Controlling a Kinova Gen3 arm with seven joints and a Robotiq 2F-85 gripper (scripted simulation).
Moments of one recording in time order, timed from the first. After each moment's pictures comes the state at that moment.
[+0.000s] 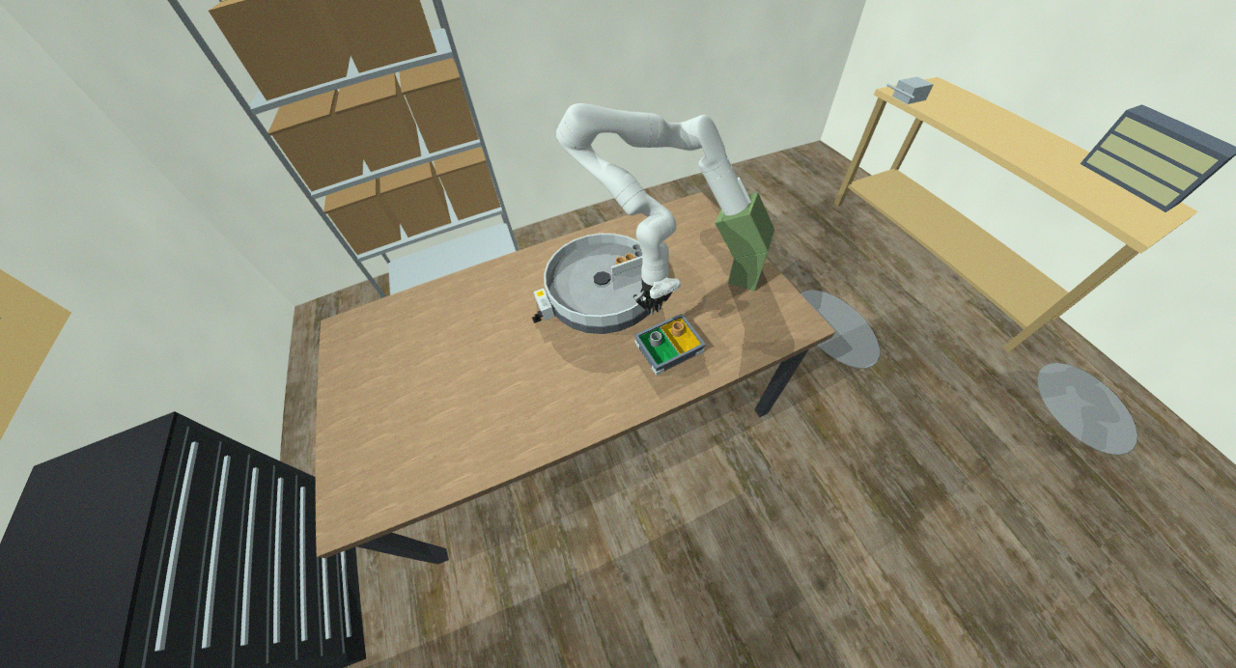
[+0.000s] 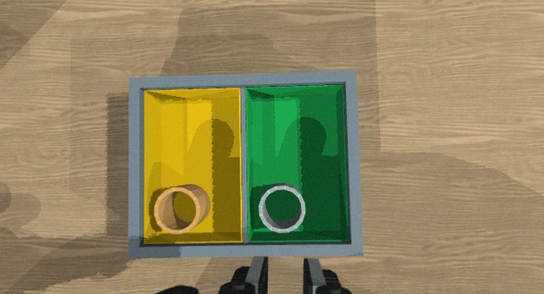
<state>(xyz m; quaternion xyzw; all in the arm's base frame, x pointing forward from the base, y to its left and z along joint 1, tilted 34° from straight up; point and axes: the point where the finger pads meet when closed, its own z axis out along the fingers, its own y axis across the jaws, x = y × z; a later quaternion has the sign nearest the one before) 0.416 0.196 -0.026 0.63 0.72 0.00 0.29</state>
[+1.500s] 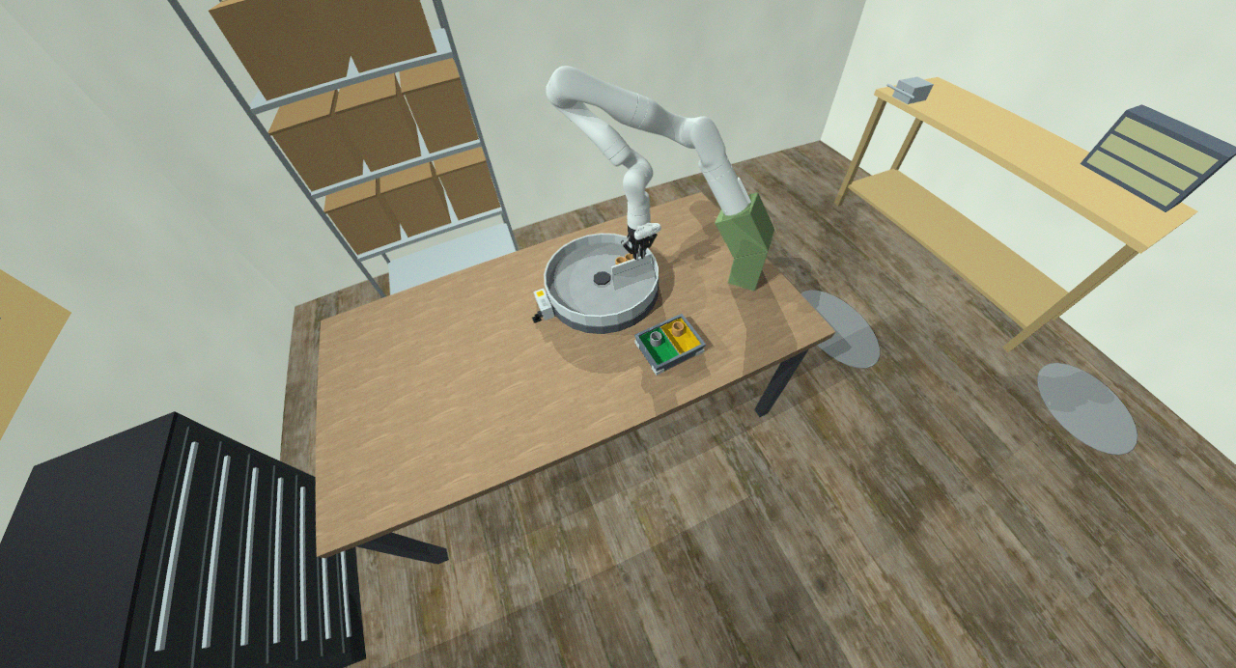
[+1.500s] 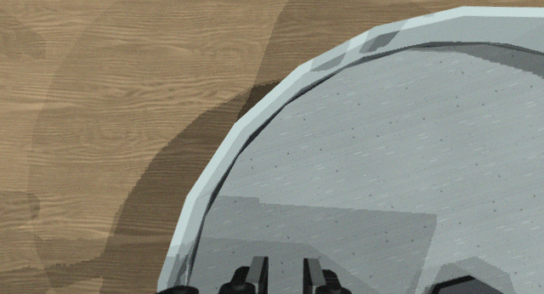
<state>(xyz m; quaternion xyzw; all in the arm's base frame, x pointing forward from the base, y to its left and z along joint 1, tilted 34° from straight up) 0.364 -0.047 0.041 0.62 0.72 0.00 0.29</state>
